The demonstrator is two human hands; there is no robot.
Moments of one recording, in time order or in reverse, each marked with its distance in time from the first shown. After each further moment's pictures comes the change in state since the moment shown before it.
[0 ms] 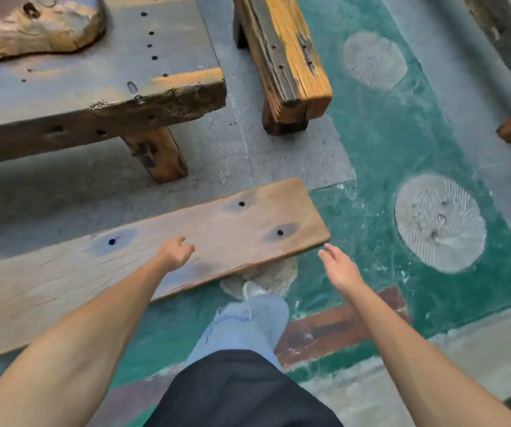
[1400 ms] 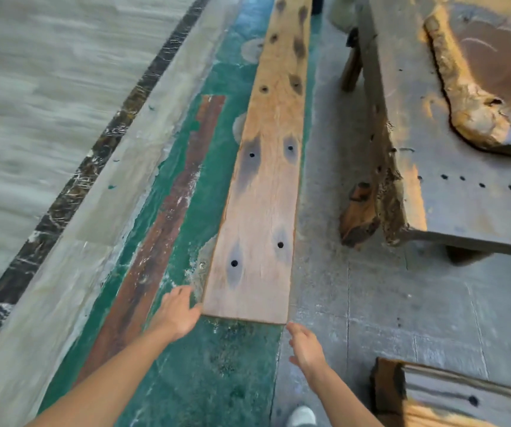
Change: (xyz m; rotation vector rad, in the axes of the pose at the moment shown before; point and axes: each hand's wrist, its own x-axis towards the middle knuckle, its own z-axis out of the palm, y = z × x) left_hand 0.043 0.557 0.207 -1.347 0.616 -1.272; right_hand 0.441 -0.211 -0.172 -1.174 -1.075 -0.682
